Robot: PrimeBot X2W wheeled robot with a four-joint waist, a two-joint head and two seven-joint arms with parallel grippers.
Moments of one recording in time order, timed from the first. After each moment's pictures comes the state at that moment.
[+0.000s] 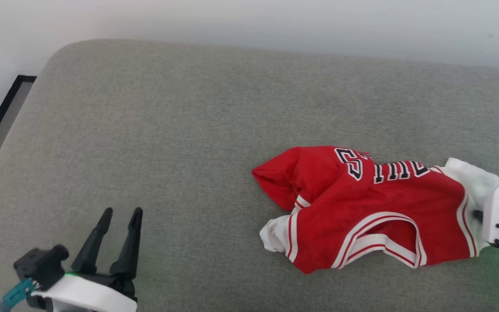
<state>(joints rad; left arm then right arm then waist) 0.00 0.36 -0.23 0.11 -0.69 -0.13 -0.26 -0.51 -0.45 0.07 0.78 0.44 0.13 0.66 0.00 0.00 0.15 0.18</state>
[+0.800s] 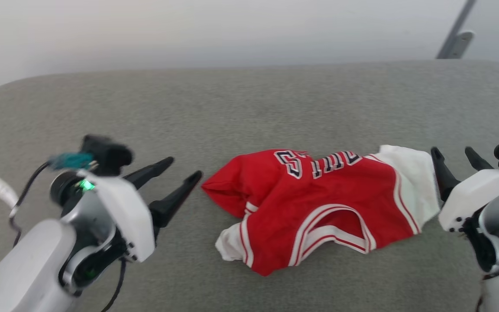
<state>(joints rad) -0.42 0.62 -0.56 -0.01 -0.90 -0.13 0.31 -0.30 -0.16 -0.16 0.19 0.24 0.13 0.36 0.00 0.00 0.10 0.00</state>
